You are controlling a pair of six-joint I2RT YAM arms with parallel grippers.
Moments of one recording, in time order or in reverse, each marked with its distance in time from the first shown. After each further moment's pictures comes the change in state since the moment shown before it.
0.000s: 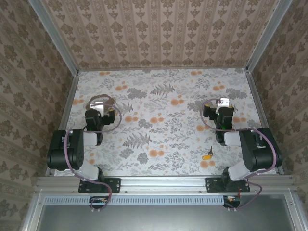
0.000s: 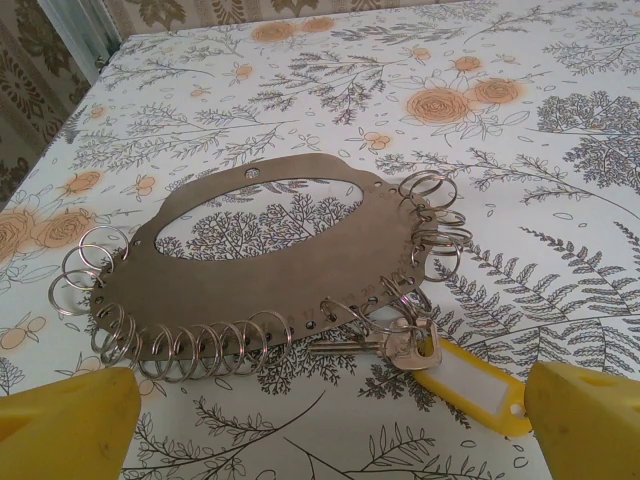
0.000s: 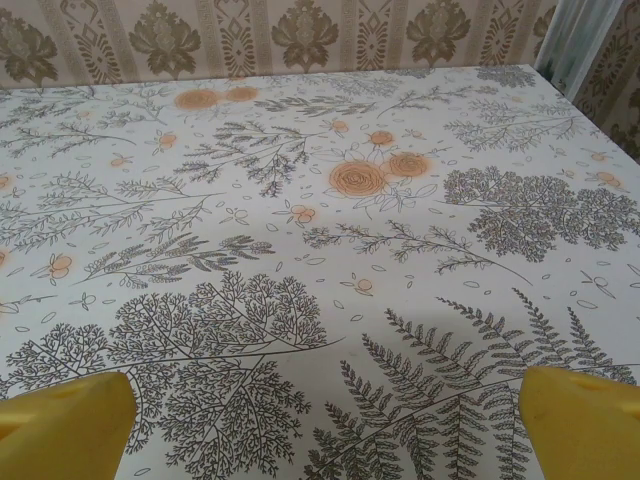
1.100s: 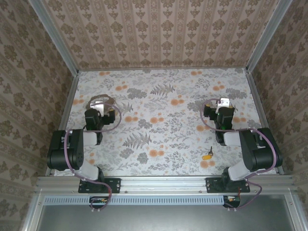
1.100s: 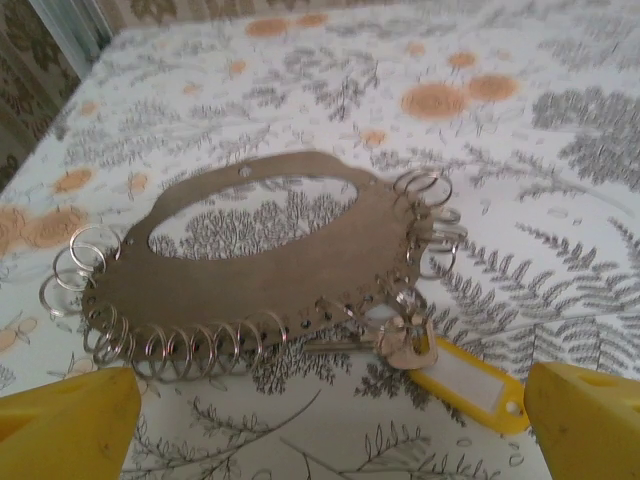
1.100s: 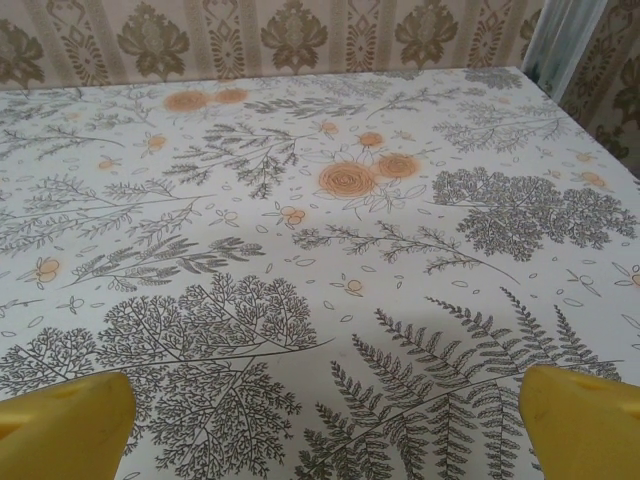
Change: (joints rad) left arm -0.001 -0.023 0.032 -0.085 0.010 0.003; right arm 0.017 -0.008 -0.014 0.014 0.035 -0.004
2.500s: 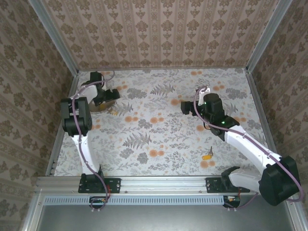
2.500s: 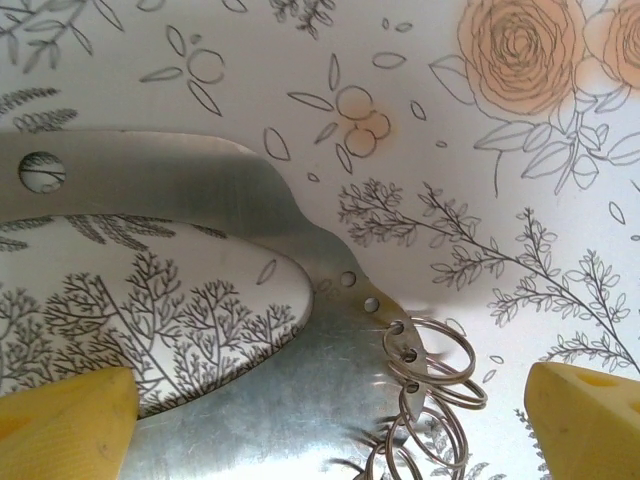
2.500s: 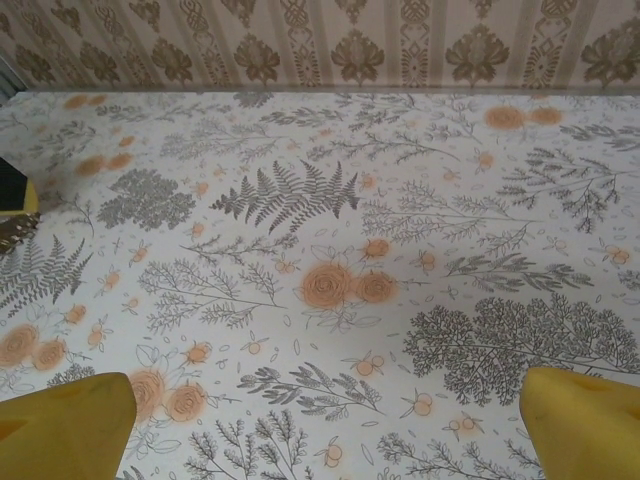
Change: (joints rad) left arm 0.010 0.615 1.150 -1.246 0.176 -0.310; right arm 0.328 -0.357 0.407 -0.882 -0.164 0.161
